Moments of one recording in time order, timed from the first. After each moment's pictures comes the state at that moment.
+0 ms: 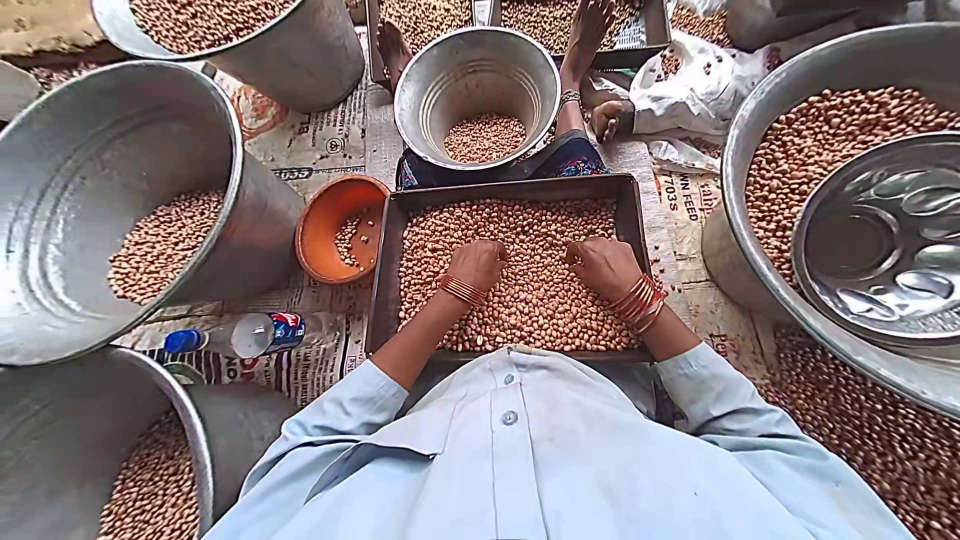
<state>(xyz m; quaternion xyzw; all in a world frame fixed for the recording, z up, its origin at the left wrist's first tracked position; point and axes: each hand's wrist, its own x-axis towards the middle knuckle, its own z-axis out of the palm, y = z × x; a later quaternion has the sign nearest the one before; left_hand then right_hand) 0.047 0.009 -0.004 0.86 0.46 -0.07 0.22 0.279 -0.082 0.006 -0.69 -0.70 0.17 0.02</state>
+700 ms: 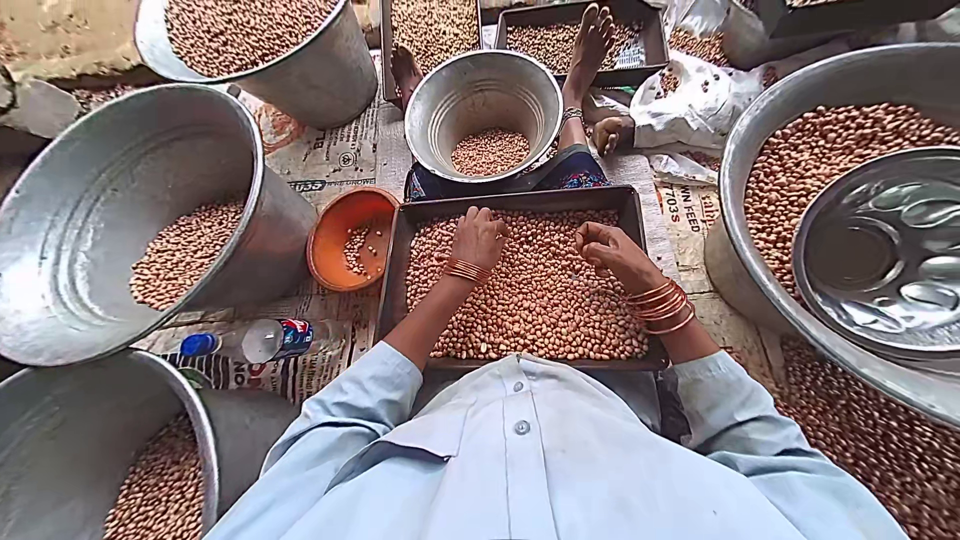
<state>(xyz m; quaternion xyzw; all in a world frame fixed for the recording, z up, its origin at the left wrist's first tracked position) 0.061 0.048 -0.001 0.87 0.47 0.04 0.14 0.297 -0.084 0.026 -0.57 -0.51 0.51 0.39</state>
